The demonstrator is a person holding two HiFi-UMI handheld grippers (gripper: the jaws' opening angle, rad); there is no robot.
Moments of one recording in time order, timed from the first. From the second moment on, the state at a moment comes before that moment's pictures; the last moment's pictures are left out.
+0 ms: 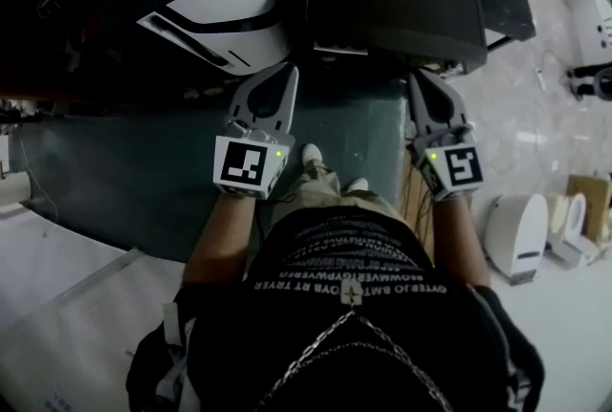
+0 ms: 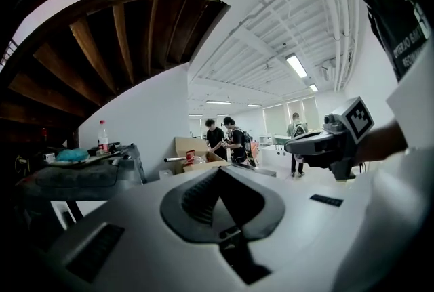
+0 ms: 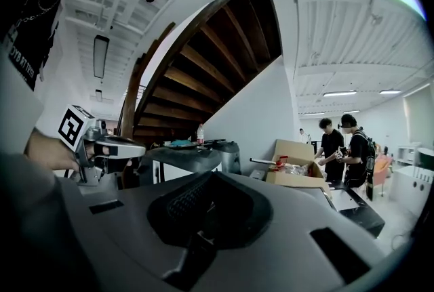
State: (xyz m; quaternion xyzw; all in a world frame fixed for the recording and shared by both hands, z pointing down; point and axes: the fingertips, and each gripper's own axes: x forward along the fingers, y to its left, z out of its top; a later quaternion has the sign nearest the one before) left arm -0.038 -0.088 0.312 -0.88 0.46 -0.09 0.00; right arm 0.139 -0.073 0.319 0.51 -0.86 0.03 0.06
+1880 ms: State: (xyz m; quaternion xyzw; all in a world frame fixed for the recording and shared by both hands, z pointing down) left arm -0.079 -0.238 0.424 -0.90 0.41 -0.17 -0.05; right arm 0.095 -0.232 0.356 0.52 -0.85 0.06 0.07
